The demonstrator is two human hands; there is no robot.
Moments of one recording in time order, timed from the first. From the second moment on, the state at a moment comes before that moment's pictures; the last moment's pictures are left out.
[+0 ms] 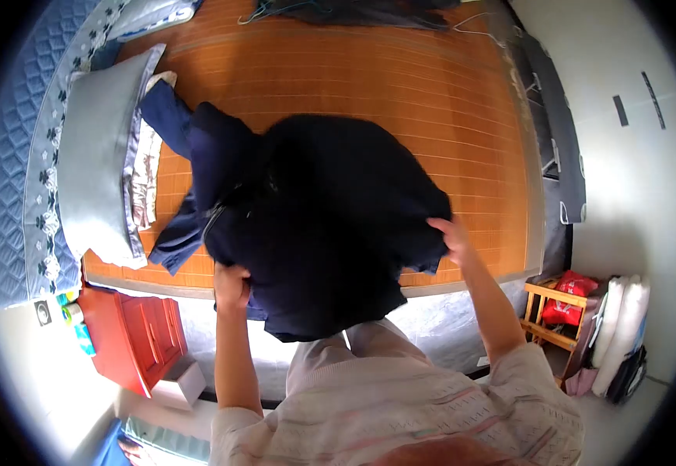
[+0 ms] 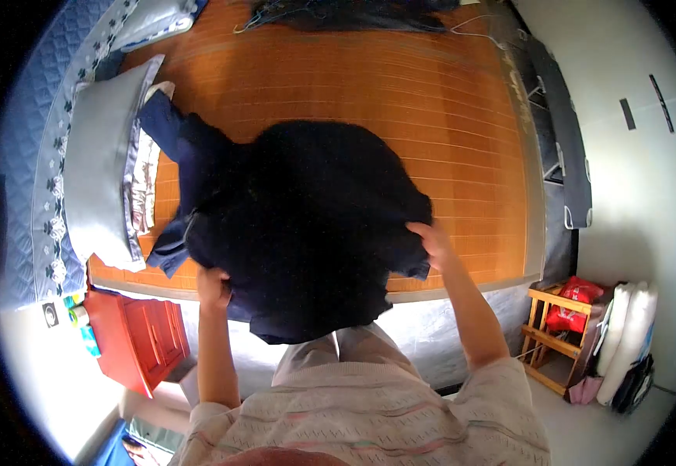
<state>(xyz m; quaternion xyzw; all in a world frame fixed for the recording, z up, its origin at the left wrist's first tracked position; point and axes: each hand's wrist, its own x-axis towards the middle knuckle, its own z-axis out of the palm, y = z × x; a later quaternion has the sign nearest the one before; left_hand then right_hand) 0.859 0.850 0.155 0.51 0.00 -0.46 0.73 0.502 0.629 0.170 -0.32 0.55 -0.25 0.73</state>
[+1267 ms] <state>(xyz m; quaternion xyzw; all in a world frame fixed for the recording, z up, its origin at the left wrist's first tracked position) 0.537 0.826 0.296 0.47 -0.03 -0.32 0.82 0.366 0.407 0.521 -0.84 0.32 -0.26 0.35</state>
